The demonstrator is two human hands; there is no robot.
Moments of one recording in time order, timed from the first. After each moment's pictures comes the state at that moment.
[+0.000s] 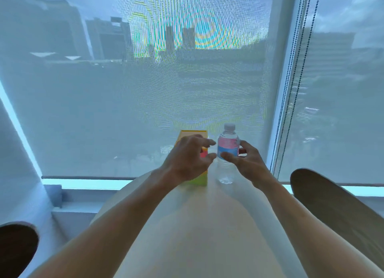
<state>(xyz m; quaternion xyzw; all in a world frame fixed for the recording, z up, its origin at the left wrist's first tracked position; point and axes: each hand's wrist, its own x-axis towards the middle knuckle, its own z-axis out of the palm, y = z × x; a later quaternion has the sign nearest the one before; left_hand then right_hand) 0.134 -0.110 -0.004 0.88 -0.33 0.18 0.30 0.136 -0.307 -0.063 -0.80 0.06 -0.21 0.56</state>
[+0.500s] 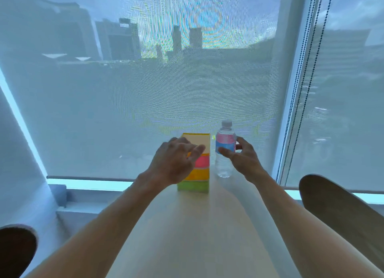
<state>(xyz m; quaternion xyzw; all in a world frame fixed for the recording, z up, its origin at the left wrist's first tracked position) 0.164 -0.092 -0.012 0.92 -0.28 0.19 0.19 0.190 -0.310 -0.066 -0.79 0.06 -0.22 0.56</state>
